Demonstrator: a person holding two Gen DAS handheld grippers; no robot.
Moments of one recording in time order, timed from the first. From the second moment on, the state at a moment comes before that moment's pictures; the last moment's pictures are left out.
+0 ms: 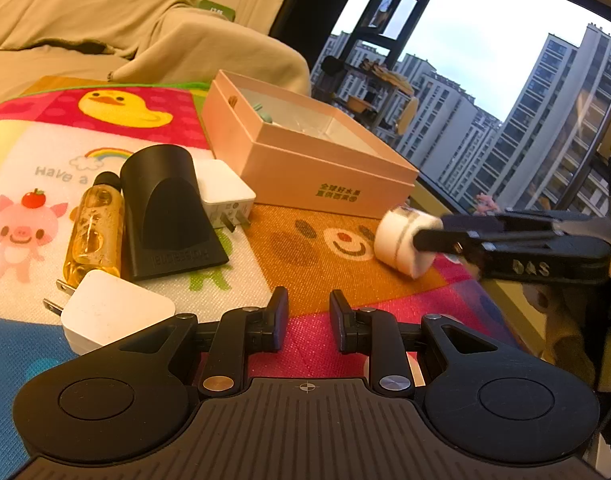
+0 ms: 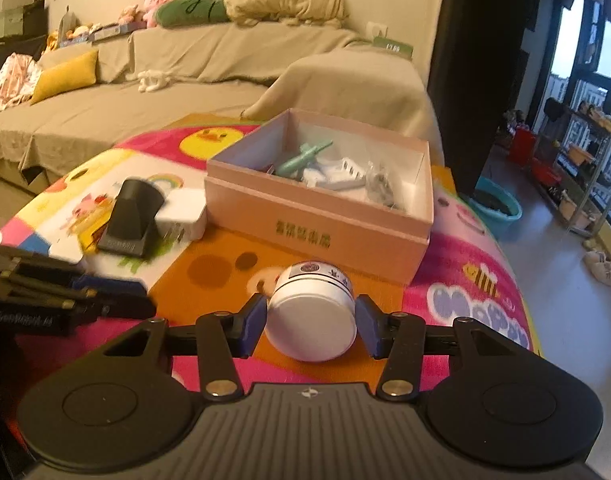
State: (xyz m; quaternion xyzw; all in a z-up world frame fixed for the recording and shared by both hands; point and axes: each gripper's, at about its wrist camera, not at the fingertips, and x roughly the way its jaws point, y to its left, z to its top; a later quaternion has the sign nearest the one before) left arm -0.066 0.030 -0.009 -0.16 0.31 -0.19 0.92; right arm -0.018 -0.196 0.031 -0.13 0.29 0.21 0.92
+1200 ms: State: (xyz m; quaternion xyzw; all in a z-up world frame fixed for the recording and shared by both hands) left arm -0.088 0.052 0.036 -0.08 0.27 -0.13 0.95; right arm 0.041 -0.195 0.066 -0.06 0.29 0.21 0.93
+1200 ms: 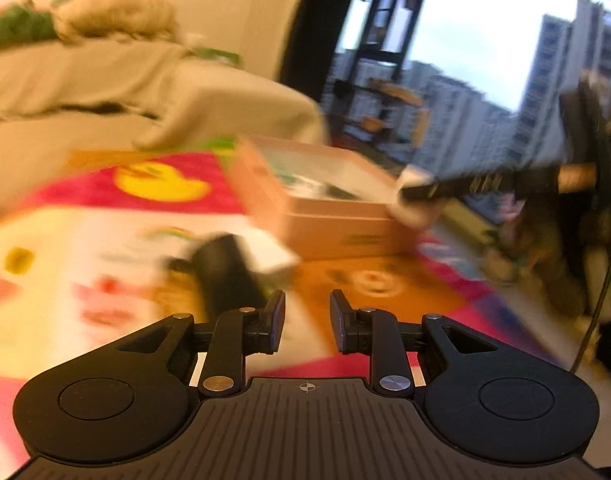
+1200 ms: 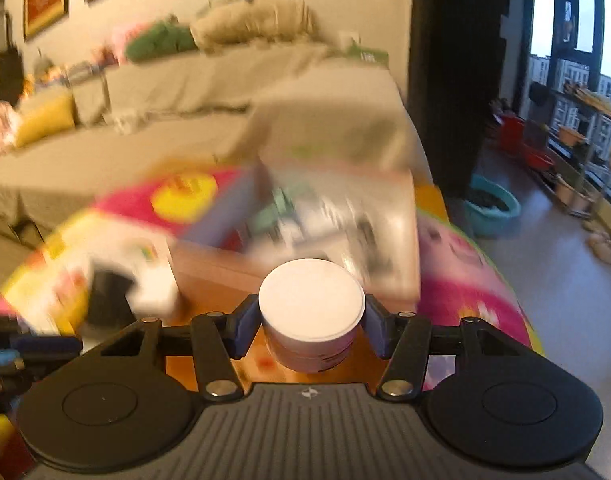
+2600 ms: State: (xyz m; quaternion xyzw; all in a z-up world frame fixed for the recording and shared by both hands) left arm -0.093 0.131 0.022 -0.17 0.31 -0.02 0.94; right arm 0.017 -0.019 0.025 -0.16 0.26 0.35 0.89
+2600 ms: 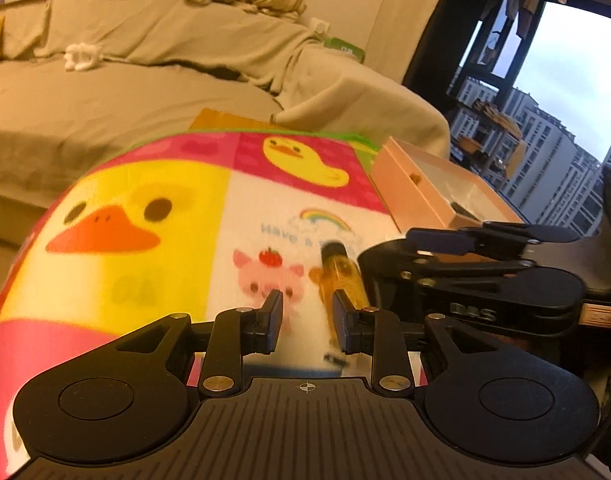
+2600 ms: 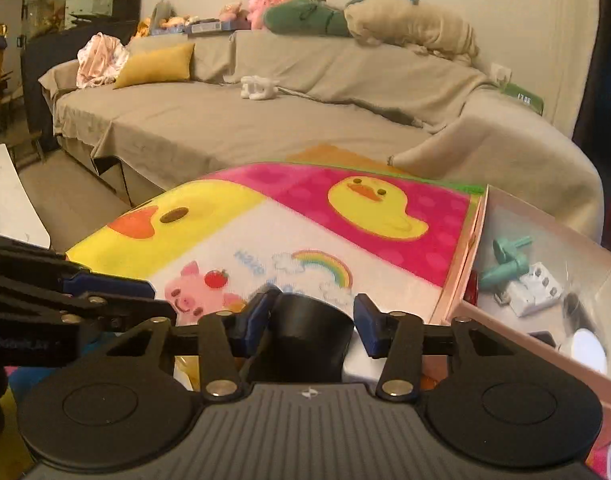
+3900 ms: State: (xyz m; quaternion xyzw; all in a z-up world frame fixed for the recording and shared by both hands) left arm -0.088 0.035 0.042 -0.03 0.33 -0.04 0.94; right arm -0.006 -0.212 -0.008 -0.02 0.29 0.16 0.94
